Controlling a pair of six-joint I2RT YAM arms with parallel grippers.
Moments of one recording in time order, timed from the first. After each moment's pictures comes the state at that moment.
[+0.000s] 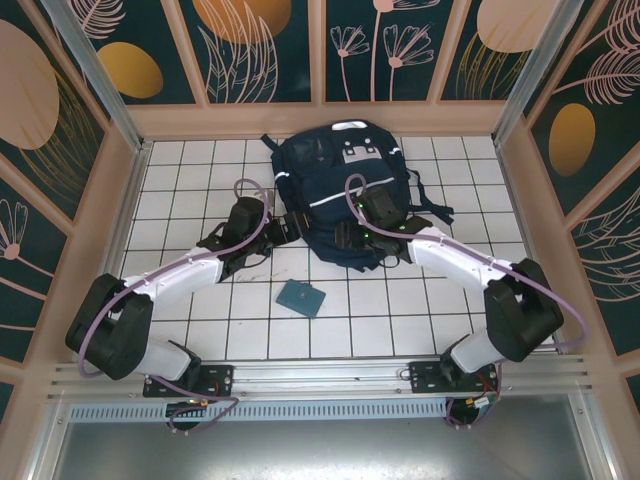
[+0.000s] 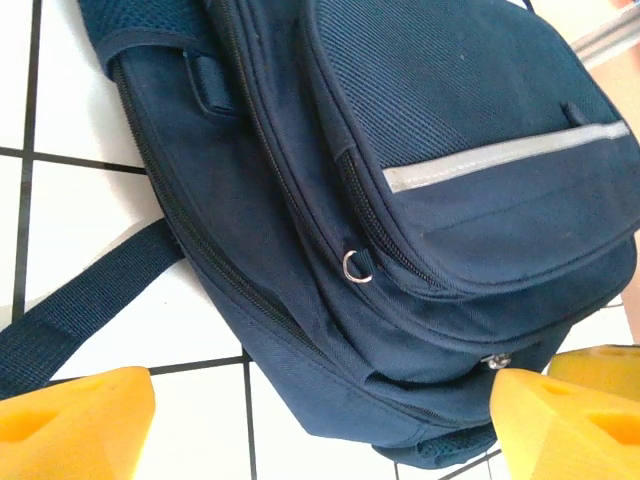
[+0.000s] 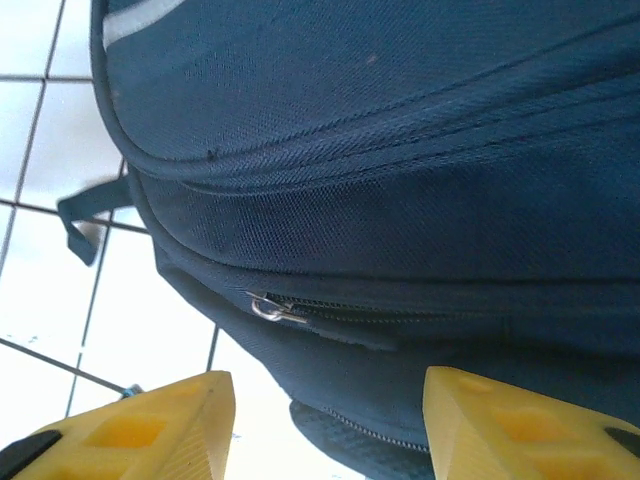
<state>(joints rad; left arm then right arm) -0.55 1.43 0.77 0.06 0.12 -0.78 0.64 1.50 0.98 -0.37 -0.07 0.46</state>
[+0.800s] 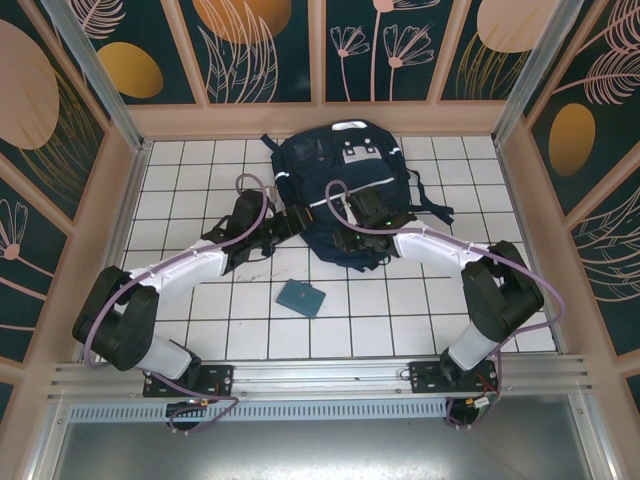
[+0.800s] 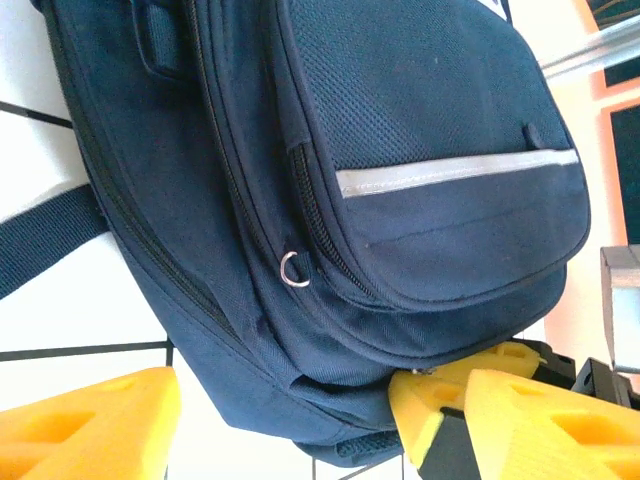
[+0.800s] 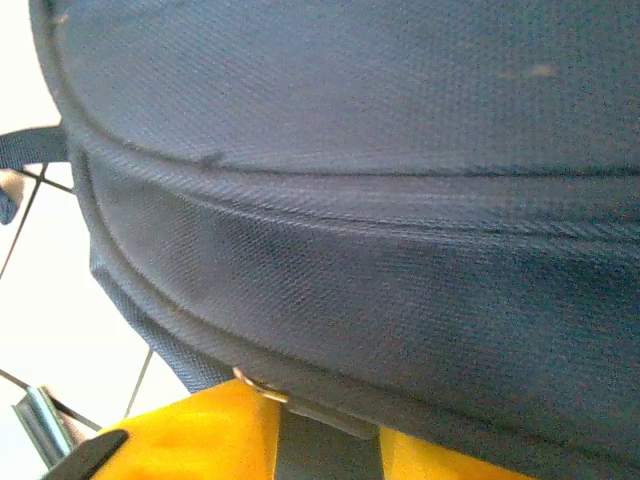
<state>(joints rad) -0.55 1.49 0.84 0.05 0.22 -0.95 0.65 1.62 1.03 -0.34 -0.04 0.29</state>
